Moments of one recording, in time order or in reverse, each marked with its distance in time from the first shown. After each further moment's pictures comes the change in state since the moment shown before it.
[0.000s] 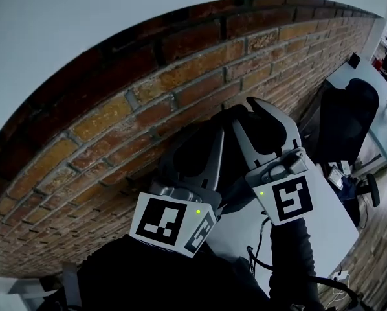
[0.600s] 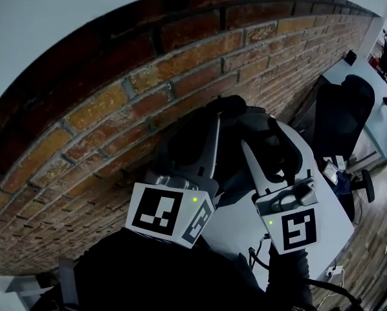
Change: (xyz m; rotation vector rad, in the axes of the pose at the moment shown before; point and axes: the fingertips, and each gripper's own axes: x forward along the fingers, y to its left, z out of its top) left arm -0.001 0.006 0.002 -0.011 -0.025 0.029; right arm -0.061 0.008 0.004 0.010 0.060 -0.100
